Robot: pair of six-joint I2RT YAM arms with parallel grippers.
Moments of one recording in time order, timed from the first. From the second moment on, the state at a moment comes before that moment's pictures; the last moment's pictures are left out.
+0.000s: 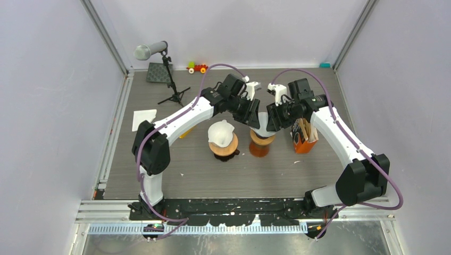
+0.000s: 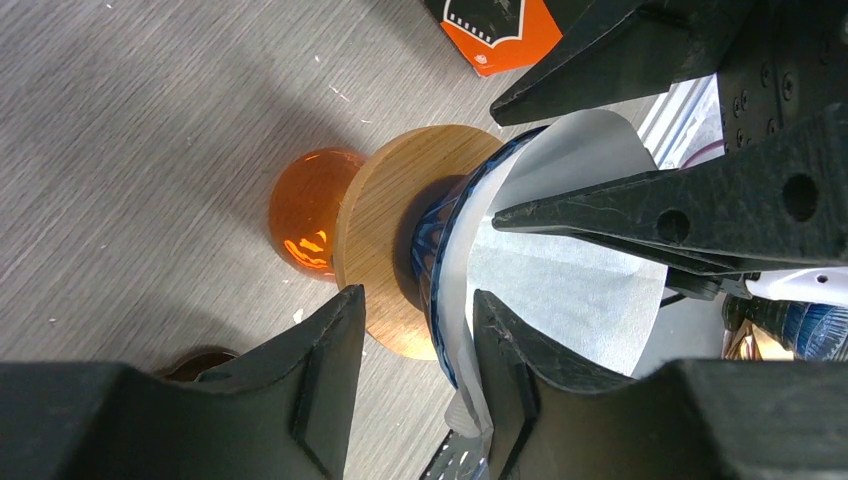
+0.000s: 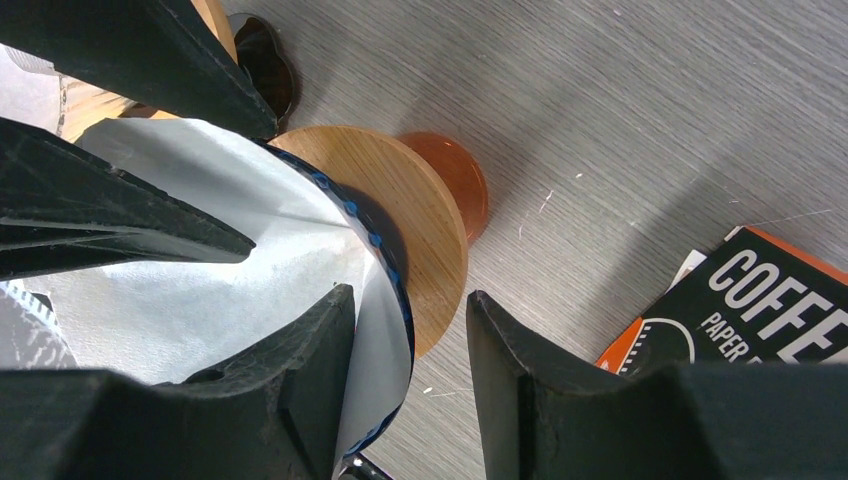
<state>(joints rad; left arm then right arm) -0.74 1.91 1.72 -0.61 0.50 -0.31 0.26 1.41 1.24 -0.86 -0.40 -0.15</state>
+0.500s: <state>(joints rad) -0.74 1.91 1.72 -0.61 0.50 -0.31 0.26 1.41 1.24 -0.86 -0.40 -0.15</state>
